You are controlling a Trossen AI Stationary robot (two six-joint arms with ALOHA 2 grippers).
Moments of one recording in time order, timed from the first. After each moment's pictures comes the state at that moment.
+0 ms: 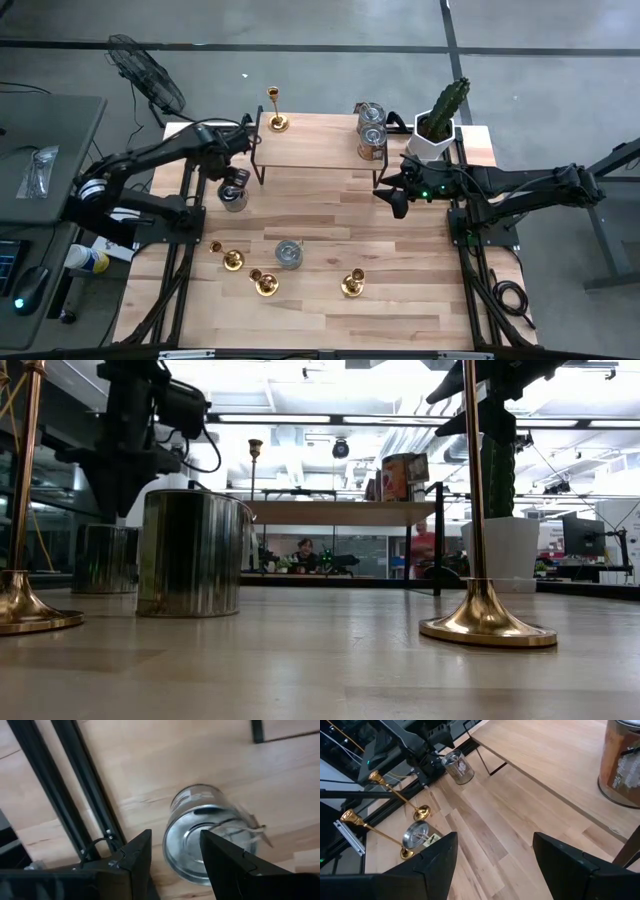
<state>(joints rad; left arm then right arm) 0.60 1.22 0.98 -1.31 -0.14 -0.66 -0.01 0.92 0.77 -0.33 0.21 0.63</state>
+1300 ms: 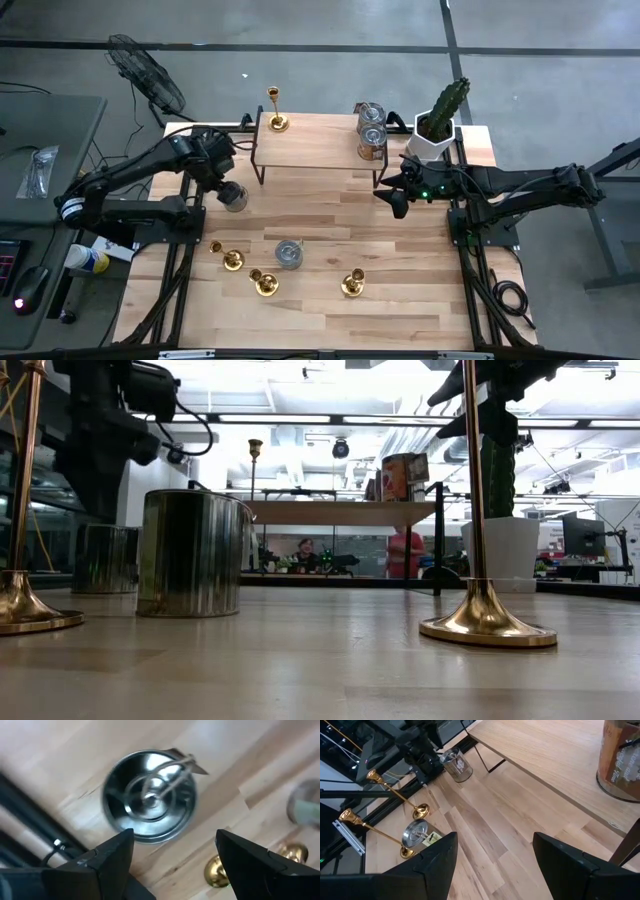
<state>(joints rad) 0.60 0.97 0.85 -1.25 0.15 -0.35 -0.01 0.92 0.77 -0.34 0.21 0.65</state>
